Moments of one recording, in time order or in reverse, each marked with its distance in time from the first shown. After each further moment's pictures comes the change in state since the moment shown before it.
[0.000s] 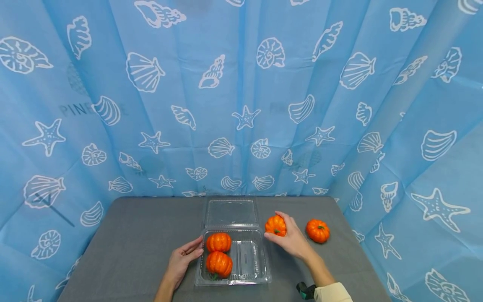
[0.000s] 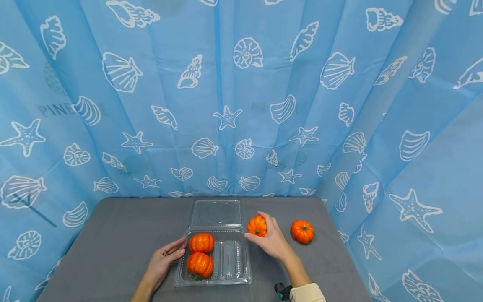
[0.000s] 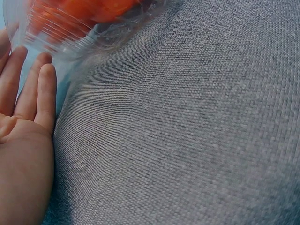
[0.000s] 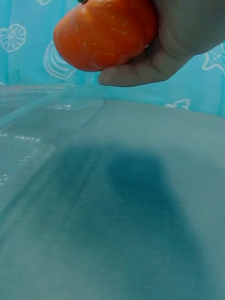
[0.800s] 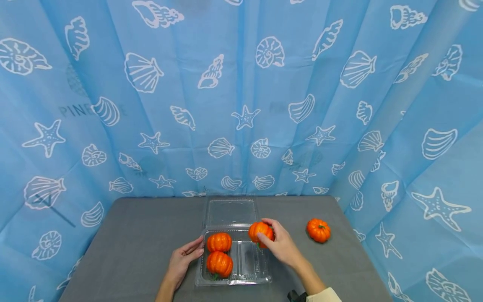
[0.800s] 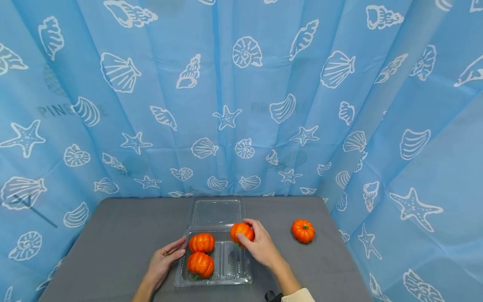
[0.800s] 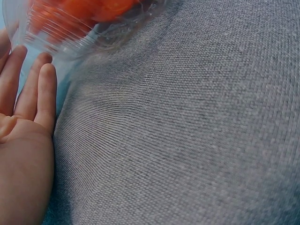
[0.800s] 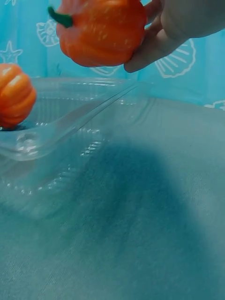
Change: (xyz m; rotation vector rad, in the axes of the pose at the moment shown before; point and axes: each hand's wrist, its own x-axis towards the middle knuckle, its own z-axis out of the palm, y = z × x) left_hand 0.000 0.000 0.001 -0.010 -0.002 0.002; right_hand -0.013 -0.021 0.031 0.119 0.007 -0.119
